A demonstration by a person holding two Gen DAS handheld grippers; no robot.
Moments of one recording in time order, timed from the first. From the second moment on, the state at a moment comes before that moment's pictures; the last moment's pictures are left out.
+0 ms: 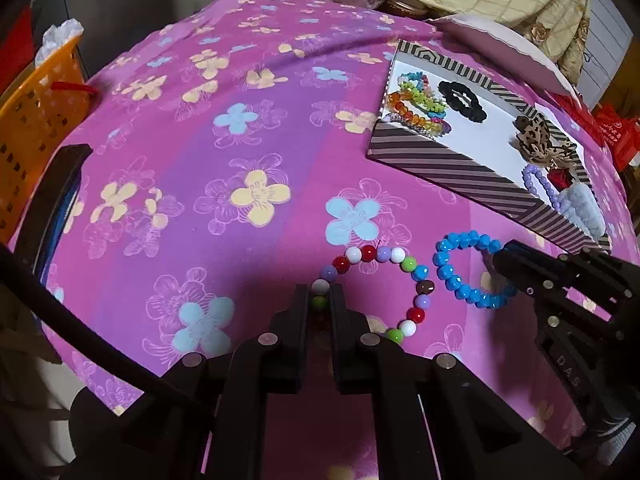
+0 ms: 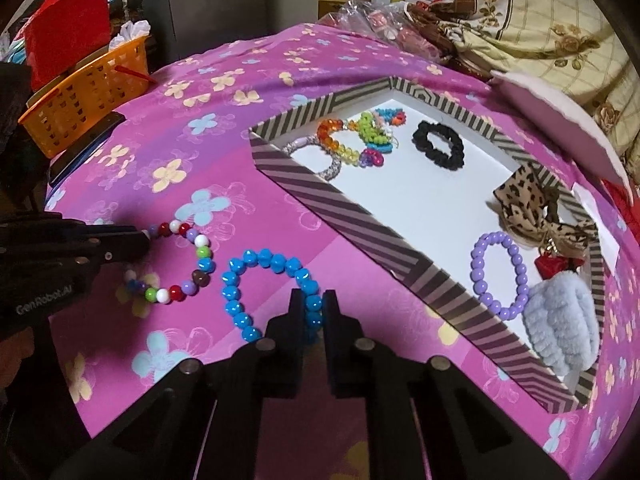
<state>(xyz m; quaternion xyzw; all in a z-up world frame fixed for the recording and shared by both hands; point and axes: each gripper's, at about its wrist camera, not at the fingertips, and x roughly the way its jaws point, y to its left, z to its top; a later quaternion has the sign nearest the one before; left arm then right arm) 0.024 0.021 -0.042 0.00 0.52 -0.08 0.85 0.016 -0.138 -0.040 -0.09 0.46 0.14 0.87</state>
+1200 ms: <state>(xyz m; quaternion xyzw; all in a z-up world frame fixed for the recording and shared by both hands) 0.043 -0.008 0.071 0.01 0.44 -0.11 0.89 0.023 -0.207 0.076 -0.09 0.40 0.08 0.91</state>
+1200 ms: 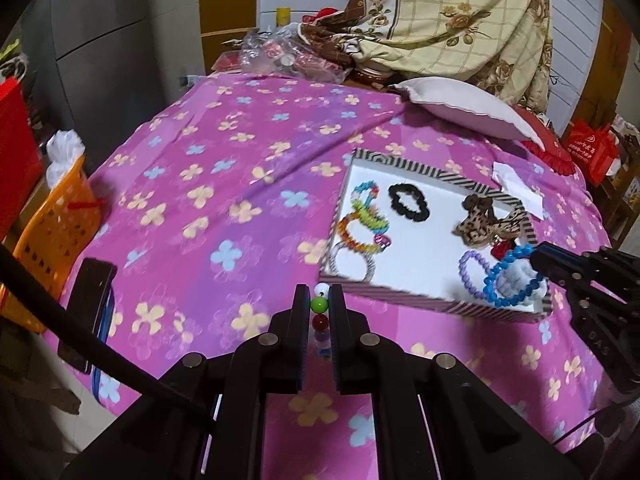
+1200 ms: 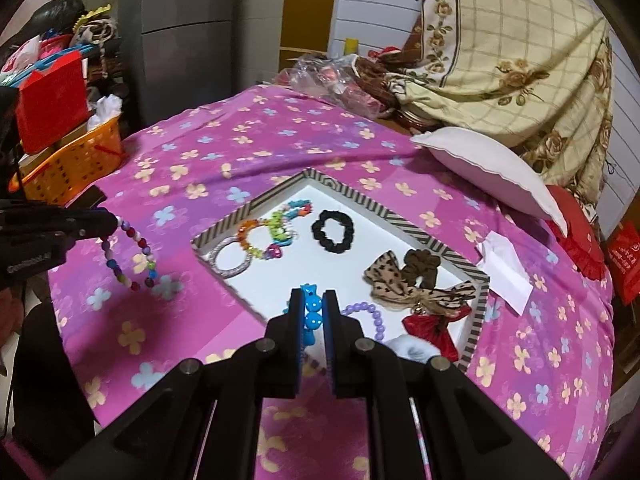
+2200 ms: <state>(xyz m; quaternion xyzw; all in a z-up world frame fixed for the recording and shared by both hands) 0.109 -0.112 0.008 0.00 0.51 -0.15 0.85 0.096 -0.246 0.038 -0.05 0.44 0.06 0.89</state>
